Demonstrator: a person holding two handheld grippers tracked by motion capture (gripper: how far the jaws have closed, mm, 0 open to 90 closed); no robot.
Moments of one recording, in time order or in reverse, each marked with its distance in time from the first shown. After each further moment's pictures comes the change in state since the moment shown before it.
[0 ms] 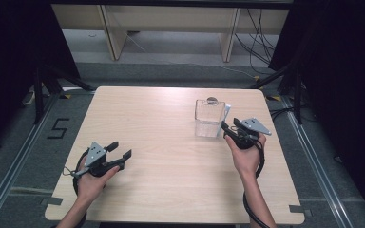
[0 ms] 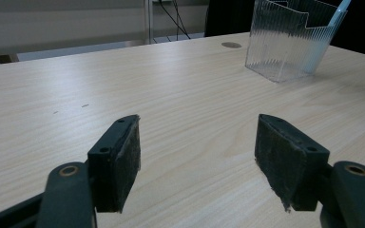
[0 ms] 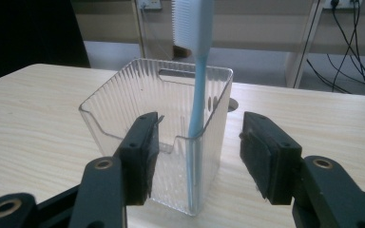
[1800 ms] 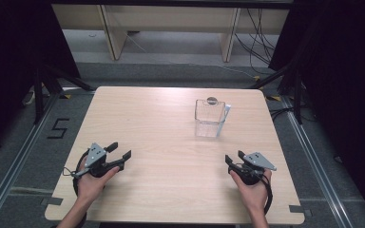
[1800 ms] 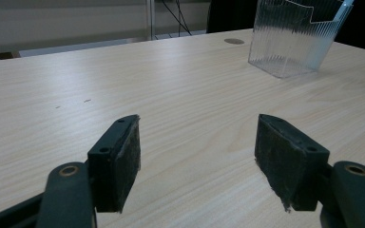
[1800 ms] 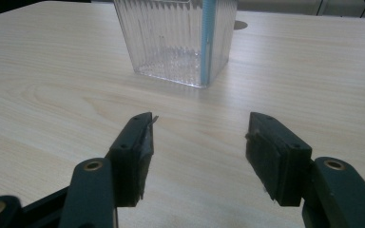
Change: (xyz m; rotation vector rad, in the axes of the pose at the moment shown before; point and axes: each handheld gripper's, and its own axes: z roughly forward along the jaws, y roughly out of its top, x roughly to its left) left arm 0.001 -0.003 0.000 0.010 0.009 0.000; right arm 0.002 -0.083 -0.058 0.107 0.028 -0.020
